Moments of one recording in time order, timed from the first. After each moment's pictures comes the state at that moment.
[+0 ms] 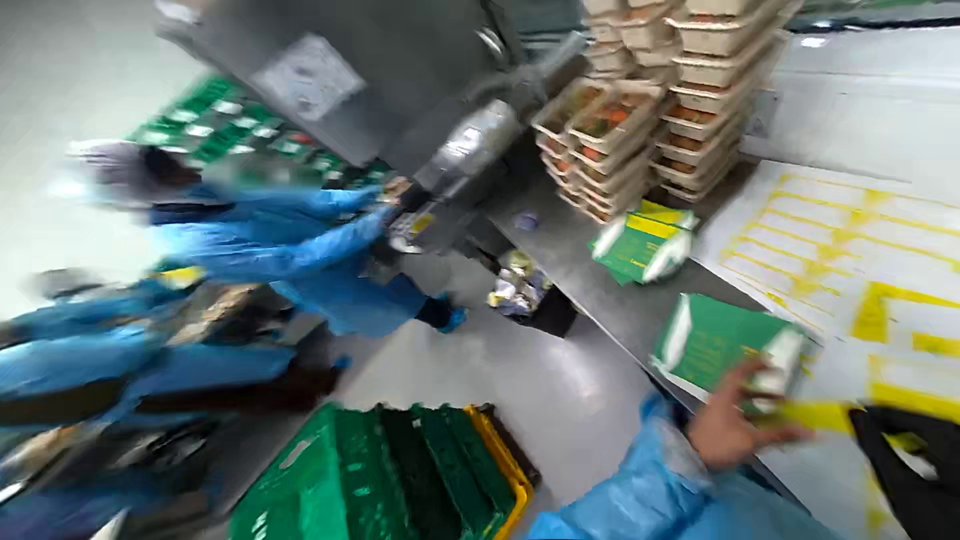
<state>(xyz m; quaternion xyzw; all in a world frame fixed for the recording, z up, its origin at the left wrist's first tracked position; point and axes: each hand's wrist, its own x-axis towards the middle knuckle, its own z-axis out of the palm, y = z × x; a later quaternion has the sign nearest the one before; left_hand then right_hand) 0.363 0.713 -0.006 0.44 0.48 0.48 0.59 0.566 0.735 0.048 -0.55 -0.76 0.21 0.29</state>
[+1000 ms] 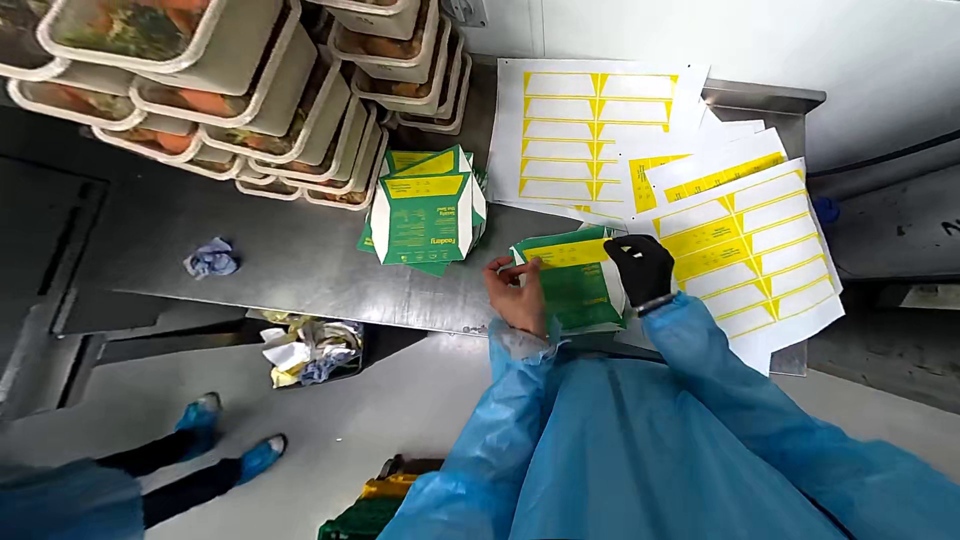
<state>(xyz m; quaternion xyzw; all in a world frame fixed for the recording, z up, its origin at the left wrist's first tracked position) 0.290 0.825 -0.094 0.37 0.70 0.47 0.39 0.482 0.821 -0.080 -0.79 -0.44 0.27 0.34</state>
